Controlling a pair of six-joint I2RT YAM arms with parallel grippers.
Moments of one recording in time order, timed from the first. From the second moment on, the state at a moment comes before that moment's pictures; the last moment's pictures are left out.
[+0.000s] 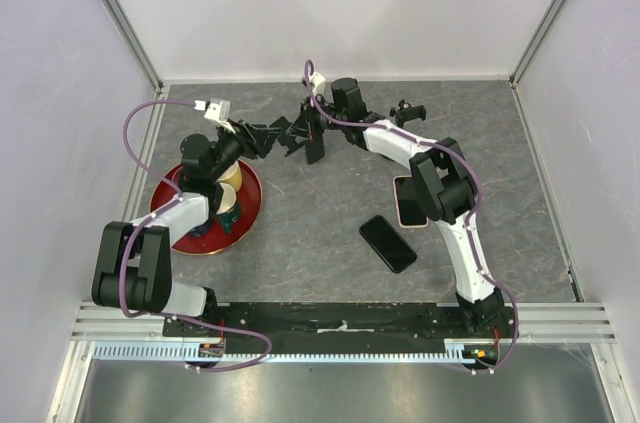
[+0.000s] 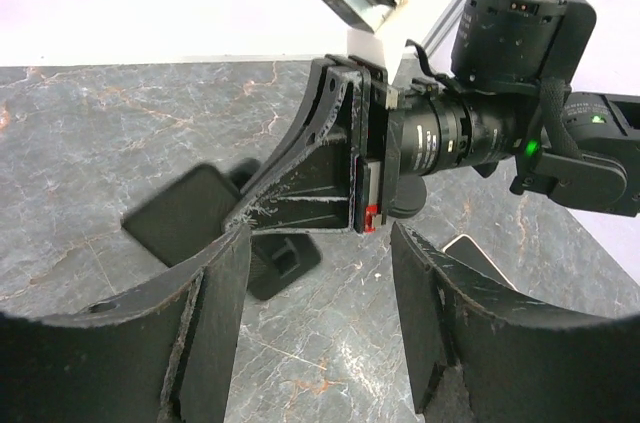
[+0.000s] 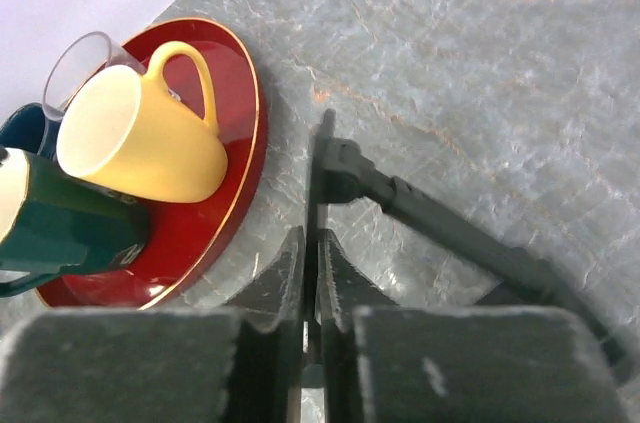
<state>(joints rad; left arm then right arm) -0.12 1.42 0.64 0.83 0.52 -0.45 0.55 2.33 1.84 0.12 -0.65 0.21</state>
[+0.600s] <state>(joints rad) -0.12 1.19 0.60 0.81 0.46 -0.45 0.73 1.66 0.91 0.71 -0.35 0.53</state>
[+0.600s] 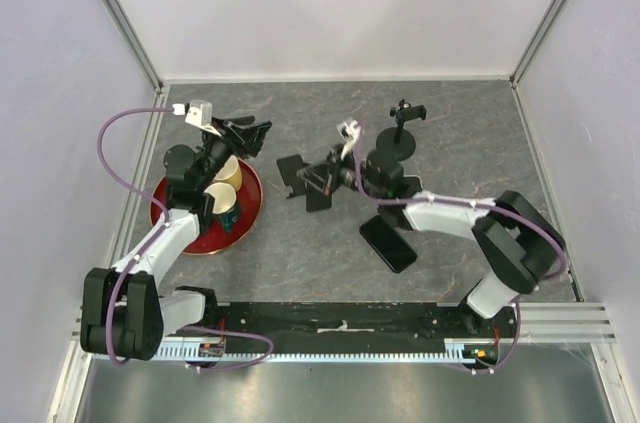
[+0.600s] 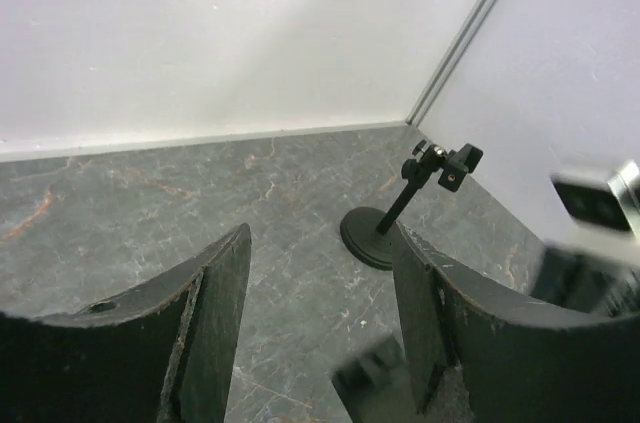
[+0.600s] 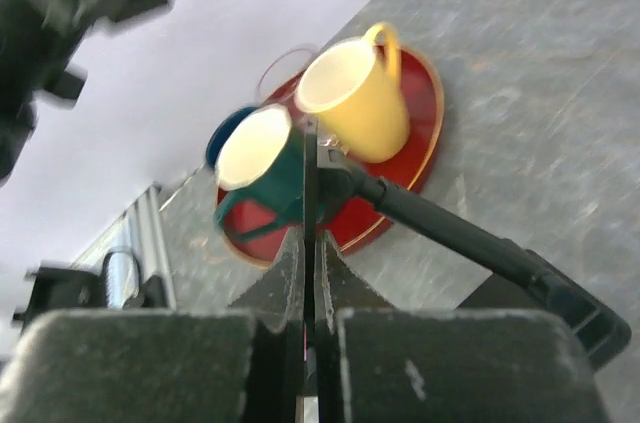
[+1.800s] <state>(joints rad) -0.12 1.08 0.56 0.76 0.41 -0.45 1.27 1.83 0.54 1.31 0.14 0.69</state>
